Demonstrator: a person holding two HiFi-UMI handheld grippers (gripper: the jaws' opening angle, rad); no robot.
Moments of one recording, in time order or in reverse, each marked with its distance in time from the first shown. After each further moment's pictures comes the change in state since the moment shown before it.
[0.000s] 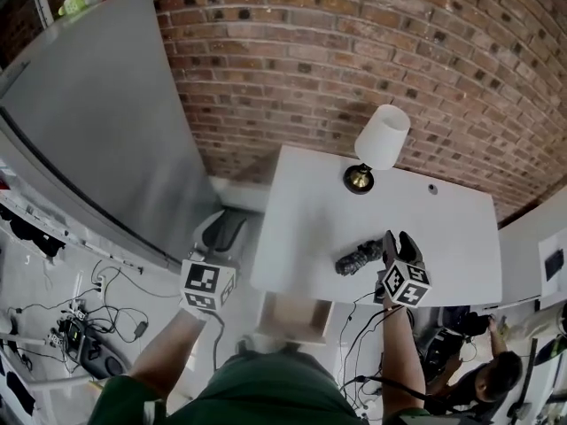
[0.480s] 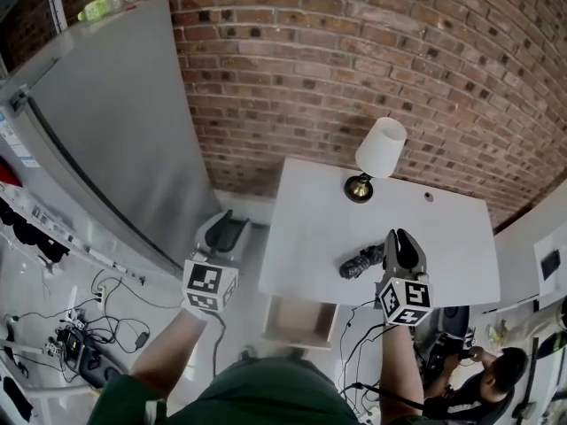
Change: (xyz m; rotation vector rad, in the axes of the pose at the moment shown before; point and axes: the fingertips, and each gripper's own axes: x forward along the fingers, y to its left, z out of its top) left arm -0.040 0.016 0.033 0.022 -0.071 -0.016; right arm -0.084 0.099 0.090 -0.202 -0.248 0.064
